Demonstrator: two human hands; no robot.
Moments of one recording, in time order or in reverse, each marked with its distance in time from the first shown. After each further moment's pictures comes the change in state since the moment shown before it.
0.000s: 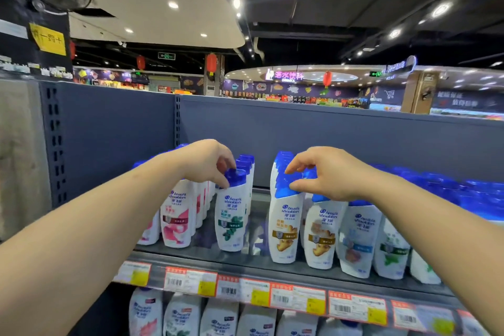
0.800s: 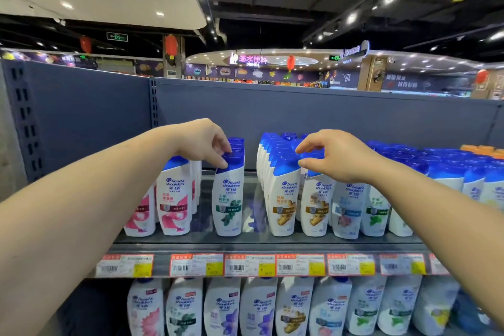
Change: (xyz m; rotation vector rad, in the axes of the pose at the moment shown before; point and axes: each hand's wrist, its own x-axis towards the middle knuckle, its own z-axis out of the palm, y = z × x) left_hand 0.004 -0.014 -0.011 -0.084 -0.072 0.093; right_hand -0.019 -0.014 0.011 -0.012 0.130 0.246
